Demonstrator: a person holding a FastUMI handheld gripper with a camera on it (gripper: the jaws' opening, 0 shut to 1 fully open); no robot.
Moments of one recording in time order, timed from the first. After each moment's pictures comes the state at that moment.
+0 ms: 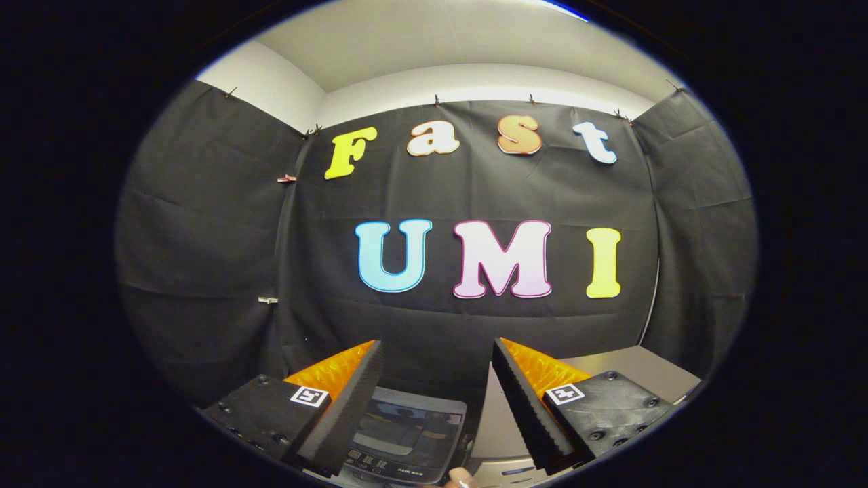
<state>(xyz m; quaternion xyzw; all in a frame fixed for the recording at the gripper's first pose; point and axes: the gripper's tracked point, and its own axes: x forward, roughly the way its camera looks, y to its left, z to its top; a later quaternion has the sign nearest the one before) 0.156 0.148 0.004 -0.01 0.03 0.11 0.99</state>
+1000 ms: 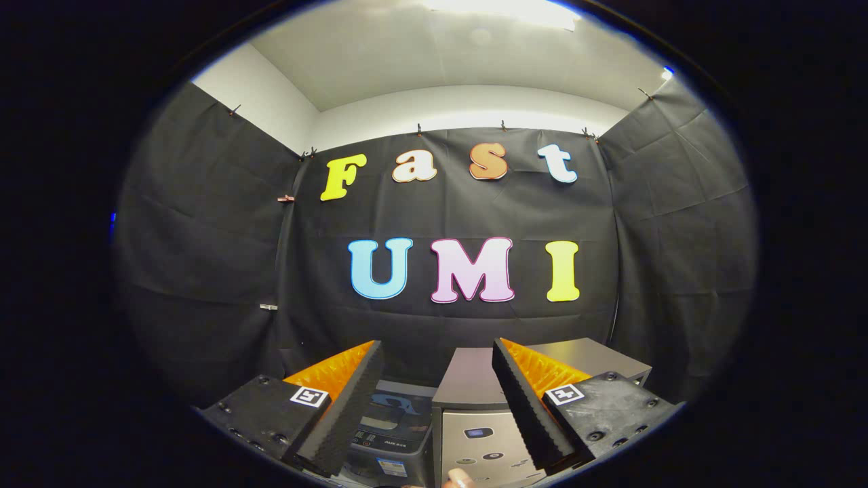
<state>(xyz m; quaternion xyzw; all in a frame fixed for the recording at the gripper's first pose) 0.030 0.086 0.009 0.00 -0.01 0.08 1.00</state>
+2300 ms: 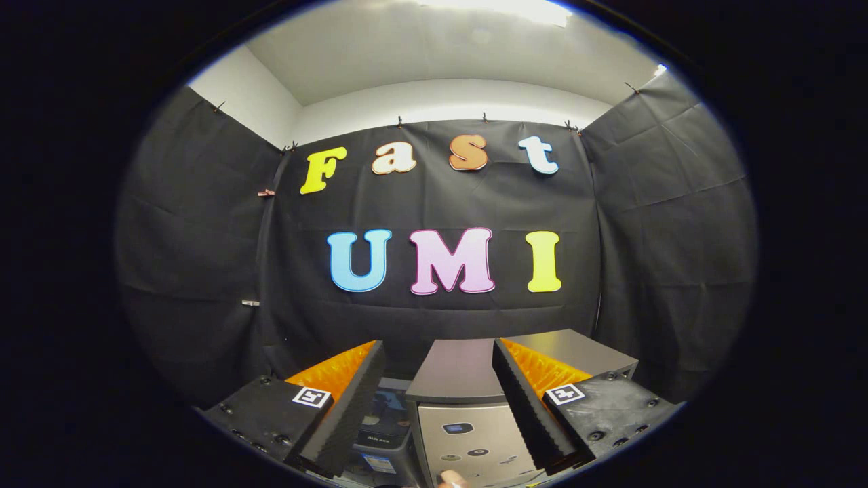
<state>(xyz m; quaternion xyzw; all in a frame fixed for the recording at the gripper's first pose) 0.039 0.051 -0.004 0.00 0.01 0.04 1.00</state>
